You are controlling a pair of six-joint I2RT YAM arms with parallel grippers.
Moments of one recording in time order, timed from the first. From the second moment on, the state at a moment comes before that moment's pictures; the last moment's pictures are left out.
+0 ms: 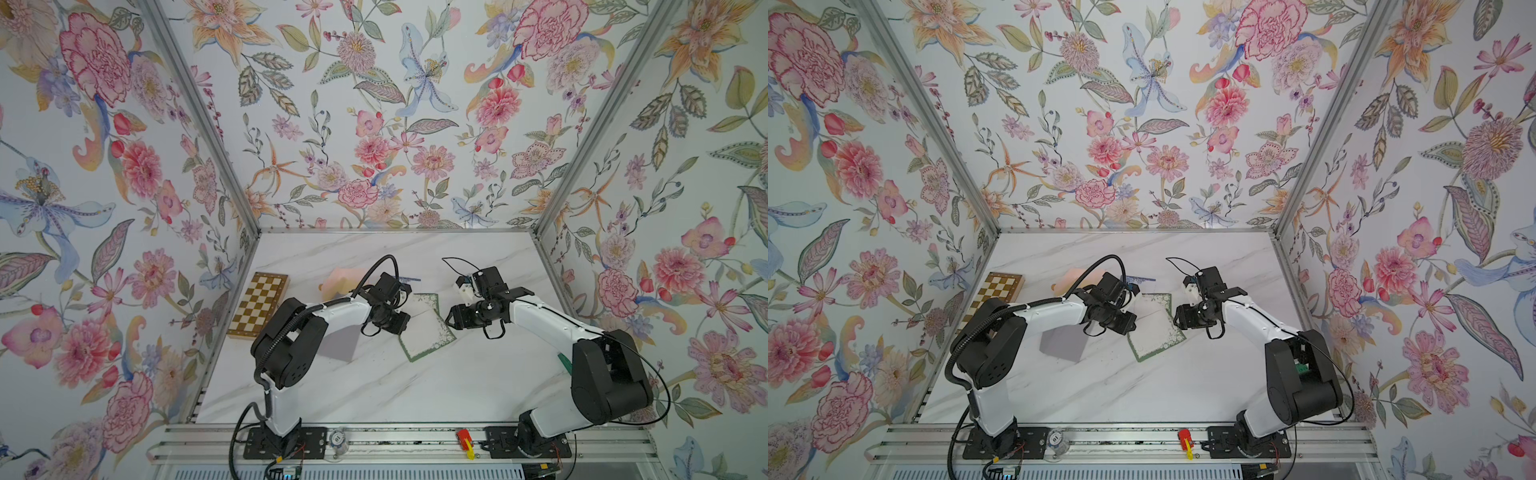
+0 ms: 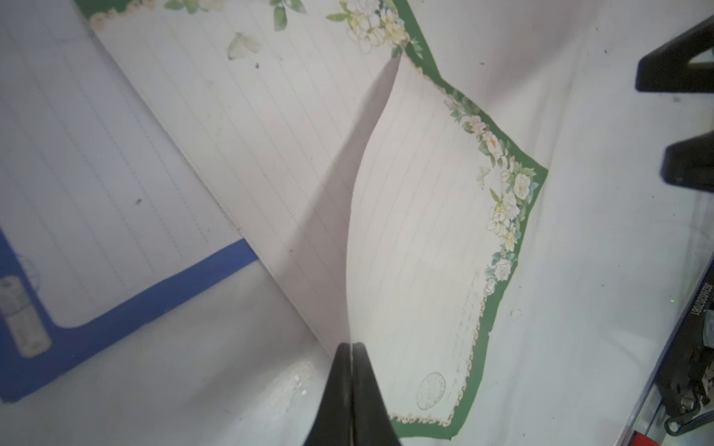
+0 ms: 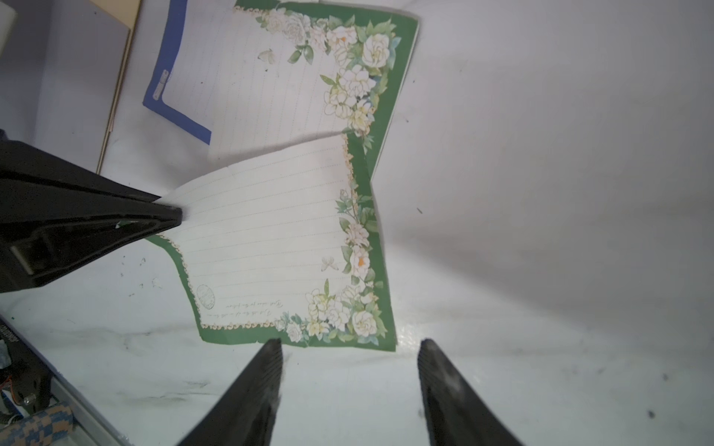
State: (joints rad) left arm -0.67 1.90 1.20 -0.41 0.34 -0.16; right arm 0.33 1.53 0.96 -0.59 -0.33 0.11
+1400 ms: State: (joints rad) left arm -0.63 1.97 1.34 -0.50 0.34 -0.04; right arm 0.36 1.70 0.87 -0.32 -0.44 0.21
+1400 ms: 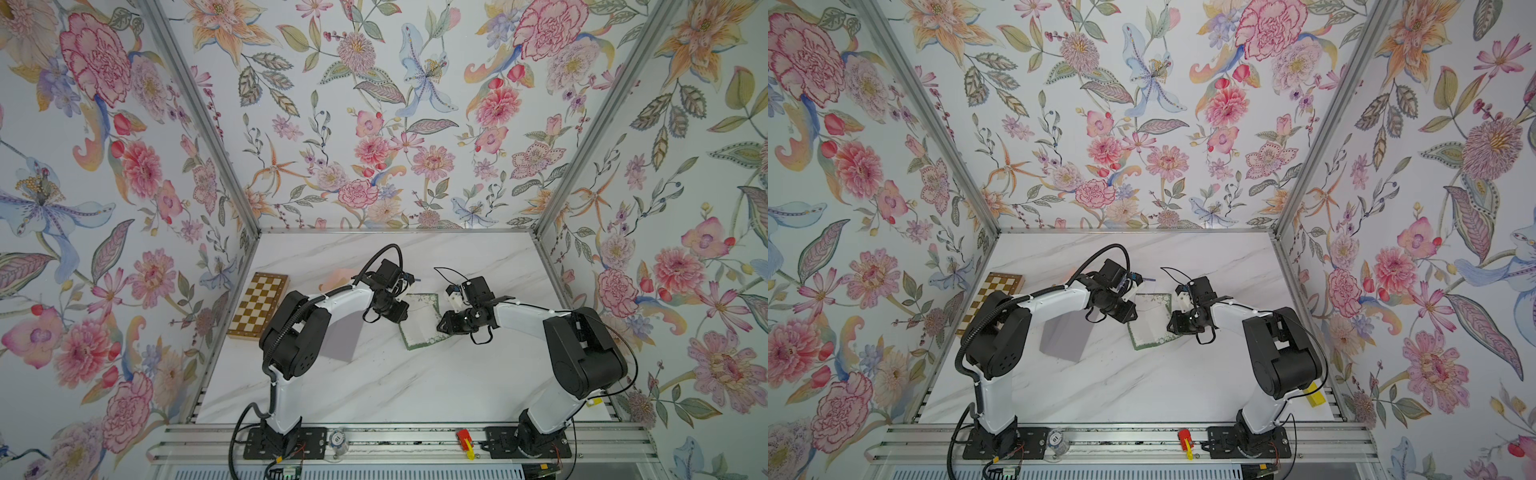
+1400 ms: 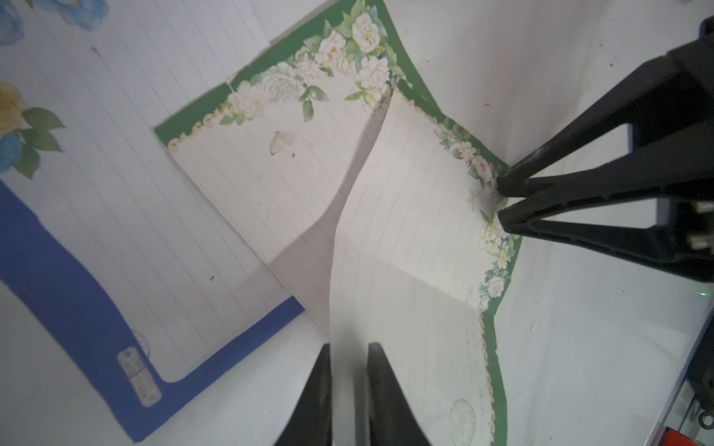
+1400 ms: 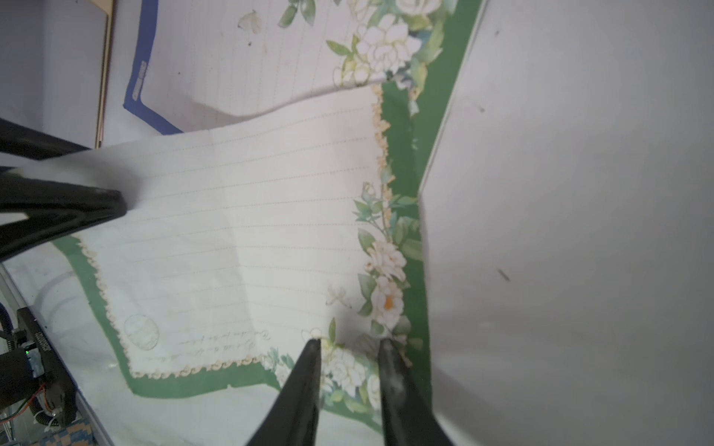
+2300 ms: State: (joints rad) left arm -0.63 1.72 0.85 -0.03 0.37 -0.43; right arm 0.36 1.75 0.87 -0.24 -0.52 0.34
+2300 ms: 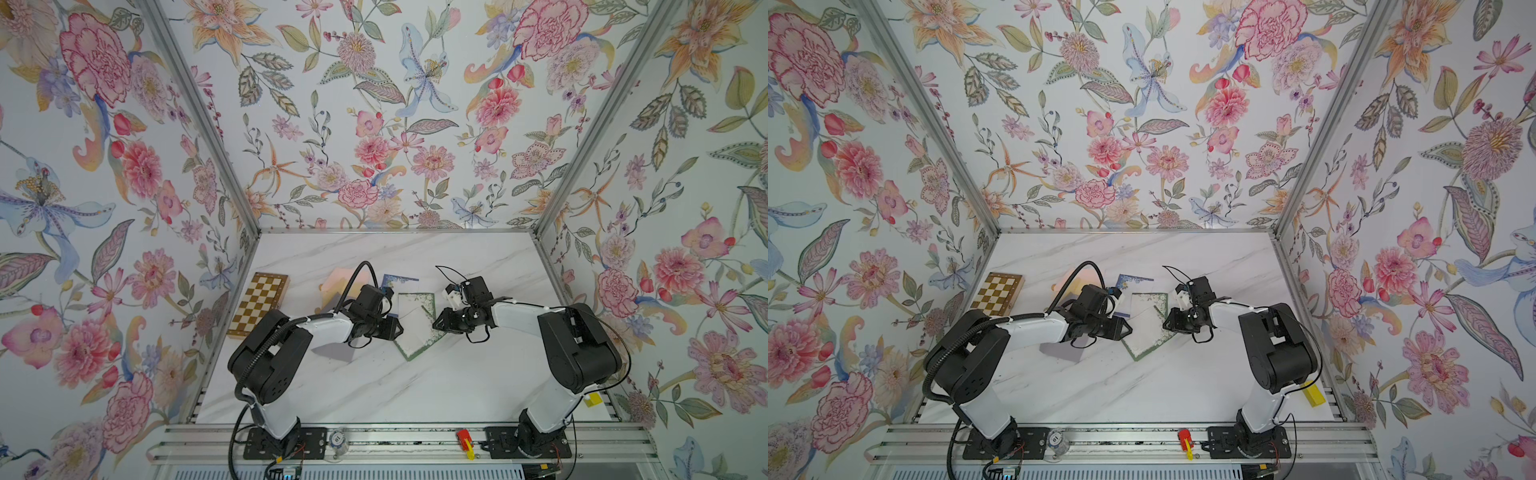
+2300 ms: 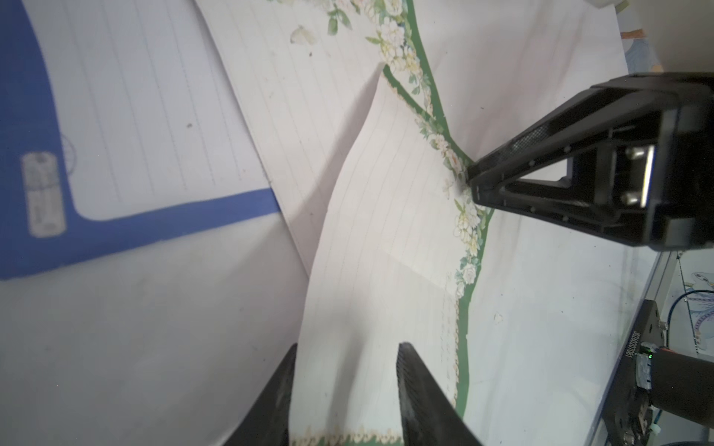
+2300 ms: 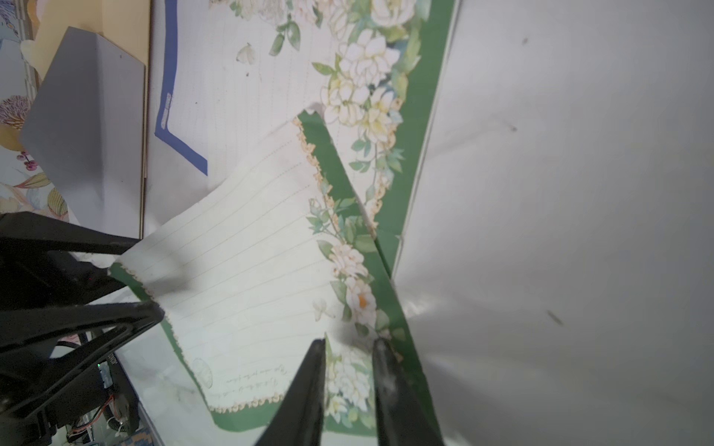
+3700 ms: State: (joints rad) left arm -0.73 1.64 0.55 0.40 0.34 -0.84; right arm 0.35 1.76 0.85 -0.20 -0.57 0.41
